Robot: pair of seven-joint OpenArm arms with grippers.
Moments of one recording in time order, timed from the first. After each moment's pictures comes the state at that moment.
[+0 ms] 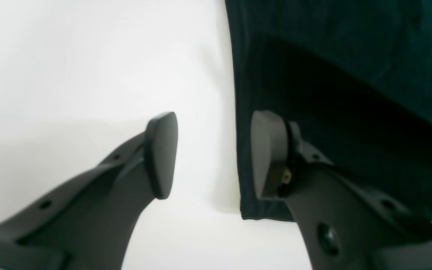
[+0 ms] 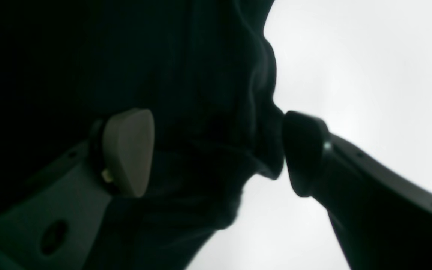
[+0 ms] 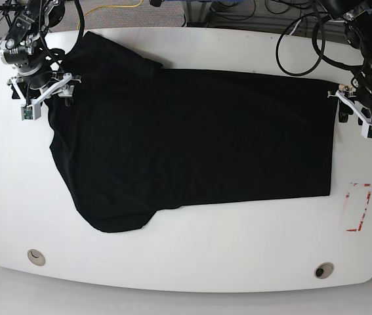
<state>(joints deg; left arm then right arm) 9.0 -11.0 -40.0 102.6 -13.2 -40.2 55.3 -18.3 4.7 41.8 112.6 25.0 30.3 -63.2</state>
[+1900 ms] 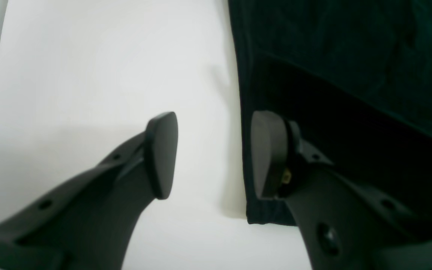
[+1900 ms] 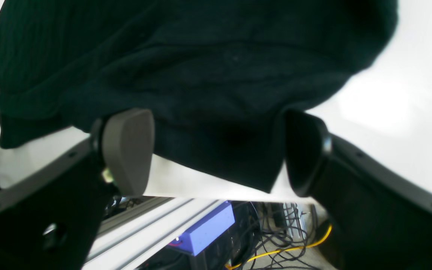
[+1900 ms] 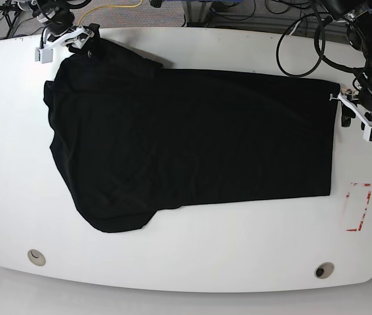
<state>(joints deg) 8.7 -11.4 -40.0 104.0 -13.2 -40.2 55.5 -33.8 0.0 43.7 98.9 54.2 32.1 -62.3</state>
